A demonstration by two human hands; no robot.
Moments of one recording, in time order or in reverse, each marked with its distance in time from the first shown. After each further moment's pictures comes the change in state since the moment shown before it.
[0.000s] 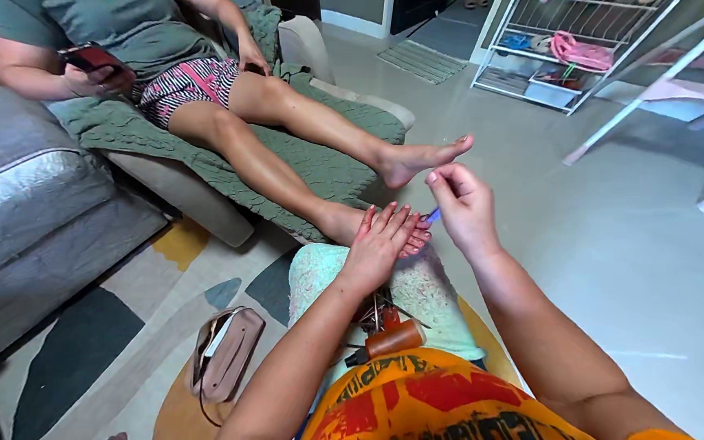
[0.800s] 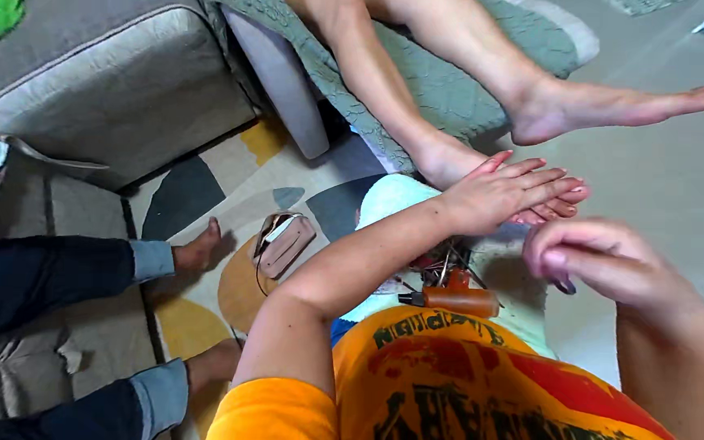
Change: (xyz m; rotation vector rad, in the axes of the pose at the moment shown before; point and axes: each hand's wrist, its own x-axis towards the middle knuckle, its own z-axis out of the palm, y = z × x) left_hand 0.011 -0.005 -0.027 -0.166 -0.119 0.103; right_hand -0.041 0.030 -0.016 0.508 -0.998 -0.051
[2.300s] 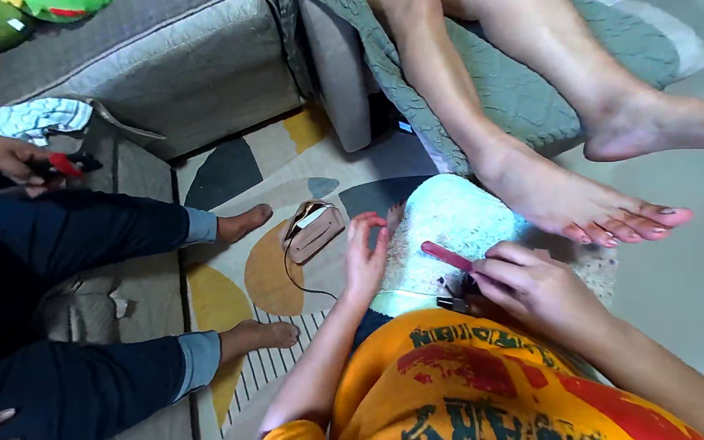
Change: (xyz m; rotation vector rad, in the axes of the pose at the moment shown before) left_hand -0.243 0.047 0.030 -0.308 0.900 -1.037; right_hand 0.044 0.008 0.106 -0.853 0.058 -0.107
